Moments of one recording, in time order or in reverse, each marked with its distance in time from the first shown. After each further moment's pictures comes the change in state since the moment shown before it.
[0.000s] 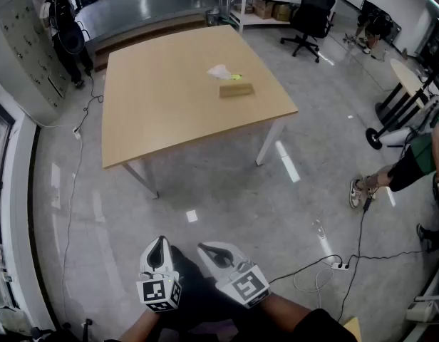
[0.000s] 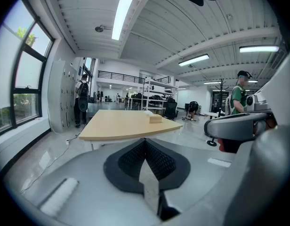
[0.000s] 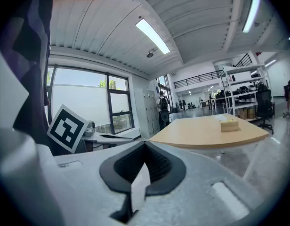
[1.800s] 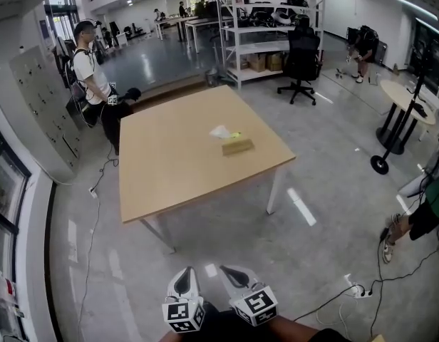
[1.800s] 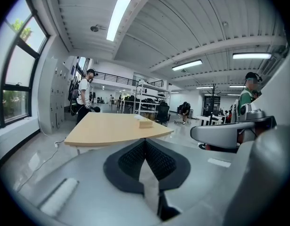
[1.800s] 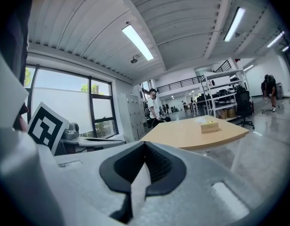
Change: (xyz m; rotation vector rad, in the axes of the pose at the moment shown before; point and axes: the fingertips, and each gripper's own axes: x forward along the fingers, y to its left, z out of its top) left arm 0.015 -0.043 0.018 -0.001 -0.021 -0.097; right arm -0.015 -0.050 -0.002 0.078 -0.042 -0.228
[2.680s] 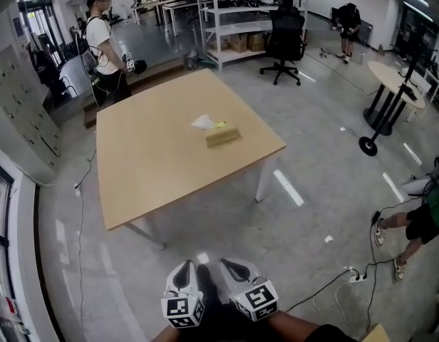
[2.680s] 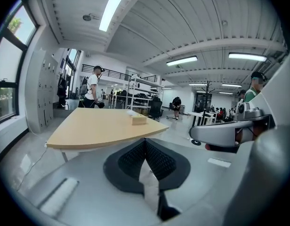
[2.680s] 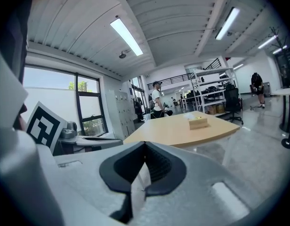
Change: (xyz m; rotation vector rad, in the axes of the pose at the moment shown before) left arm 0.074 -0.001 -0.003 0.023 0.056 -0.101; right arm 0.035 -0.059 -0.005 0.048 0.037 -0.117
